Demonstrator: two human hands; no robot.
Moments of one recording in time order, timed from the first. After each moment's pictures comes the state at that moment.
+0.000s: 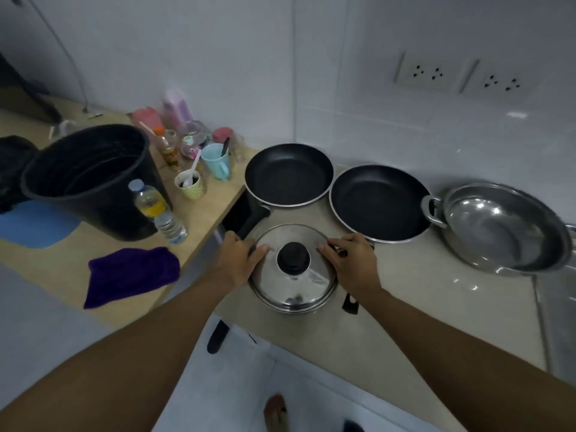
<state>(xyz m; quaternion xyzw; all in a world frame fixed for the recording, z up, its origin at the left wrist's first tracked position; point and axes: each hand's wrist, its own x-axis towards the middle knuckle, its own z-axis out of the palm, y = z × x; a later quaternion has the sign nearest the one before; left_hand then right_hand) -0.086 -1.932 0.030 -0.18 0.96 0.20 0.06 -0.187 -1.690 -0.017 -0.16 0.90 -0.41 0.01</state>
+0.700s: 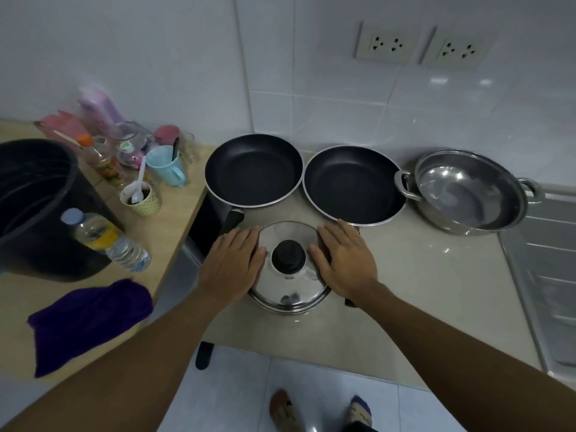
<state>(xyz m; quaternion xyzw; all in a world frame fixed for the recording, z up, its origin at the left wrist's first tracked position) -0.129 -1.957 -0.014 0.06 1.00 0.04 0.01 -0.175 -1.701 -0.019 -0.20 0.97 -0.16 -0.05</state>
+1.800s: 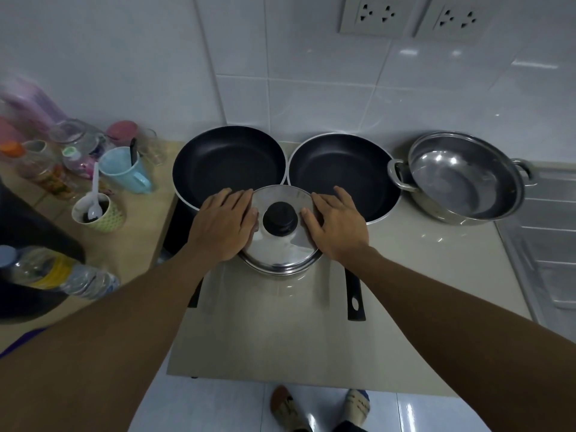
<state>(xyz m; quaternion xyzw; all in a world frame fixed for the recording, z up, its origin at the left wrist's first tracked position) -0.252 -1.976 -0.015 0.09 0.99 0.04 0.01 -0.263 -1.721 -0.023 -0.10 0.98 -0.15 0.00</state>
